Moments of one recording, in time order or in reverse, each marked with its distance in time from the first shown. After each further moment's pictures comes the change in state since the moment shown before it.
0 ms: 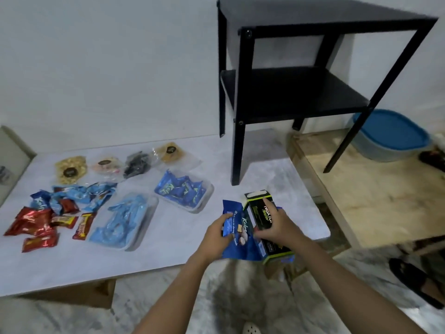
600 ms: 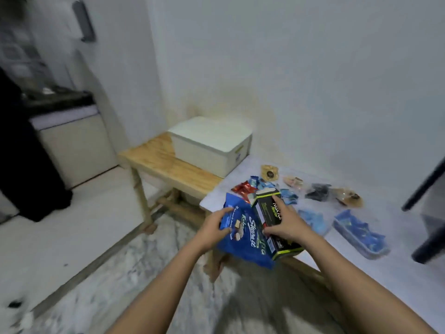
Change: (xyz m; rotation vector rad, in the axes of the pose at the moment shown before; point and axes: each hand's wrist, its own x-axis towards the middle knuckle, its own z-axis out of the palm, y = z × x) left_hand -0.366 -0.092 -0.313 0.097 0.676 -0.005; right_hand -0.177 -0.348 0.212 -0.269 -0.212 -0.669
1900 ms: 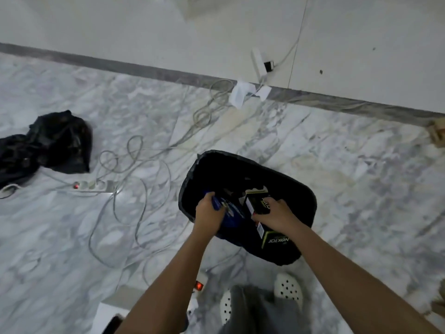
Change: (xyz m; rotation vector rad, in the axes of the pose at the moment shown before) left_hand -0.409 -0.671 -0.076 -0.414 0.927 -1.467; right_hand 0.035 -0.200 0.886 -0.610 -1.229 -0.430
